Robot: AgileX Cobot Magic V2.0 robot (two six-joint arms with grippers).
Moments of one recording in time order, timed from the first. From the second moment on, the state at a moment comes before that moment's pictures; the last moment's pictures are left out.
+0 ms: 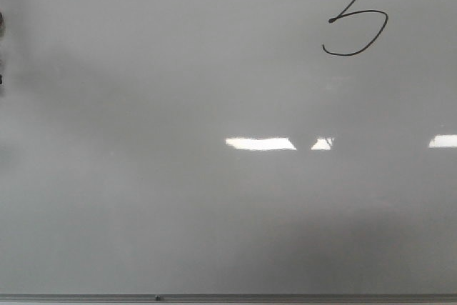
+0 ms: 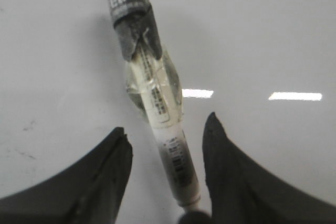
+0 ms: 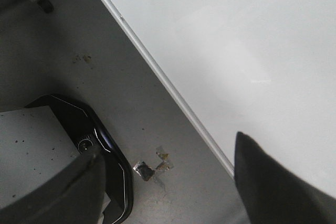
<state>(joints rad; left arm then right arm) 0.06 1.58 -0.46 0.32 -0.98 -0.33 0.31 0.97 -0.85 0.38 0.96 -0.71</state>
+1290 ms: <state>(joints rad) -0.78 0.71 -0.88 0.18 0.78 -0.22 0.31 0.65 -0.95 0.20 1.00 -0.22</state>
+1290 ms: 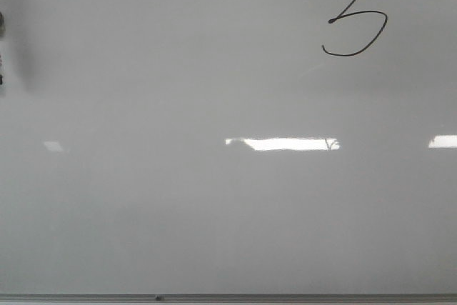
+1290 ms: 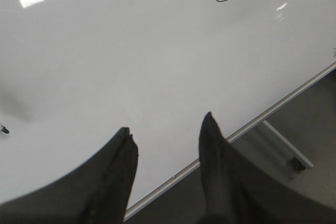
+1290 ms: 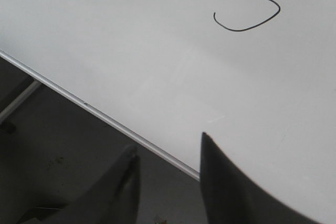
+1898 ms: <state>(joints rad) -0.78 0.71 -0.88 0.22 0.77 -0.17 0.31 0.65 -0.95 0.20 0.99 -0.22</state>
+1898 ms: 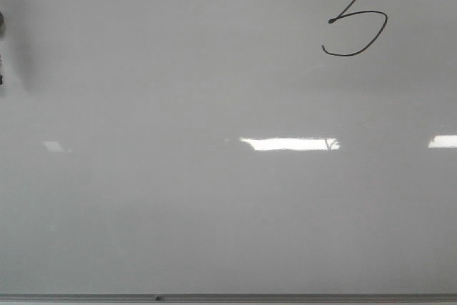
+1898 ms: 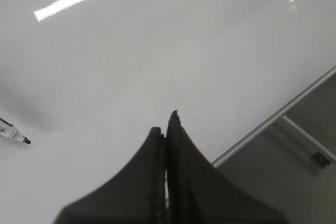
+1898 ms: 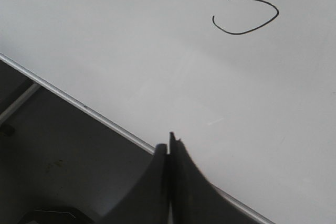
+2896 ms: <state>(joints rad) -0.36 0.54 -0.72 -0.04 0.66 -0.09 0.31 0.65 -0.95 0.20 0.99 -0.22</state>
